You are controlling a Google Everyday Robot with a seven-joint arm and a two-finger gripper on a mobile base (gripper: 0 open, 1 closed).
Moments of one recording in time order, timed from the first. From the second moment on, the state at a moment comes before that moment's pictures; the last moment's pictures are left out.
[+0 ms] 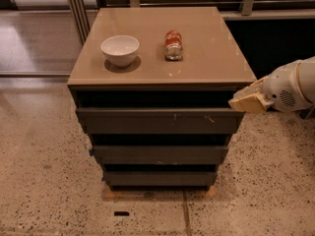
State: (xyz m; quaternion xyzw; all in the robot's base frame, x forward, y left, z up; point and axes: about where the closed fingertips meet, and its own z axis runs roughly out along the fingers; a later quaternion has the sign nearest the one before) arm 0.504 -0.204 0.872 -0.40 0.84 0.13 0.34
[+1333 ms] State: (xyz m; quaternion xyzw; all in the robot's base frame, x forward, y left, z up) arm 0.538 -0.179 0.779 -0.23 0.85 0.15 0.46
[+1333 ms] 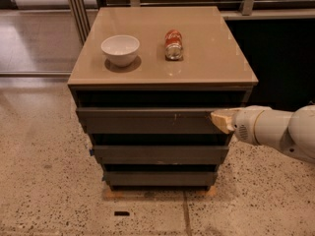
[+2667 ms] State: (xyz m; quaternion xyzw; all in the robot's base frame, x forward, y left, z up) arm 0.606 -0.165 0.729 -0.23 0.83 0.11 0.50
